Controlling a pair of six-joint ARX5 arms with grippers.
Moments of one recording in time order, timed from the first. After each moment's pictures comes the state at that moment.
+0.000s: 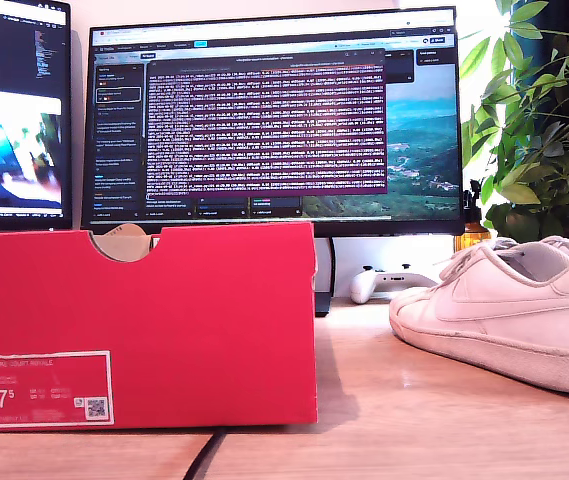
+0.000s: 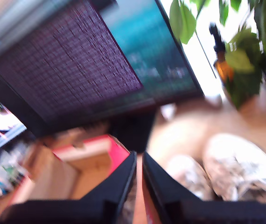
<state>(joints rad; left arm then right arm) -0.30 0.59 0.57 -0.94 0.20 0.59 -0.05 0.87 0.80 -0.23 -0.39 0.41</state>
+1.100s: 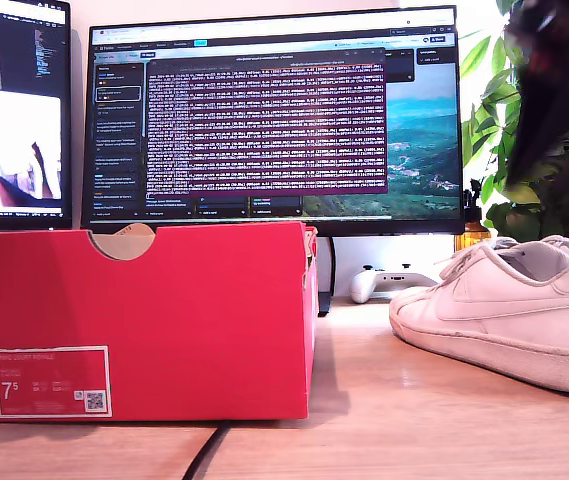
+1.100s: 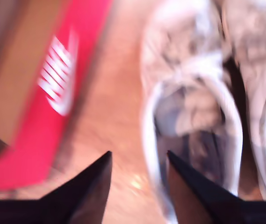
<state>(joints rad) -0.47 0.99 0.57 -0.58 0.00 0.60 0.18 1.28 0.97 -0.73 -0.31 0.05</state>
